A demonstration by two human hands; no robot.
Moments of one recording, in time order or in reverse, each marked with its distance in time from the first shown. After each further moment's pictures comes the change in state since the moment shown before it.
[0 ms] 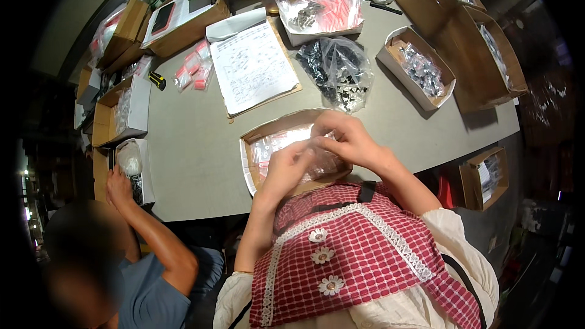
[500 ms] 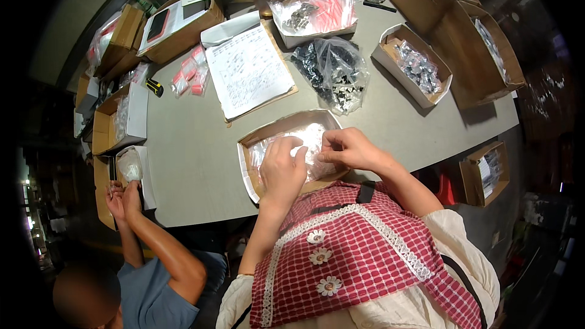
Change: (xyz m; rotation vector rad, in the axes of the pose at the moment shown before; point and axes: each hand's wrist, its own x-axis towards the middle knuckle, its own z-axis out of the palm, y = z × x) left_hand -0.002 0.014 0.015 0.585 0.506 0.411; right_hand -0.021 0.005 0.000 0.069 -0.151 0.374
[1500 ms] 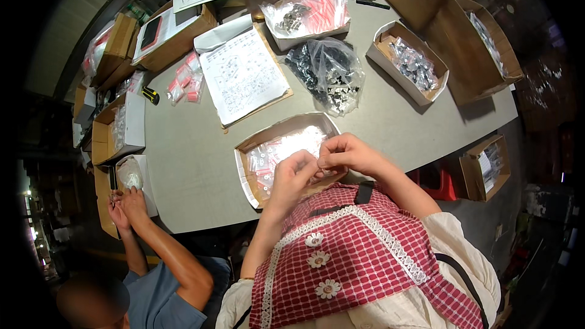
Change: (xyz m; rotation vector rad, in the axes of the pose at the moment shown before) left_hand -0.003 0.016 -0.009 -0.860 -0.487 -0.582; right_hand -0.009 0.002 0.004 0.576 -0.097 0.108
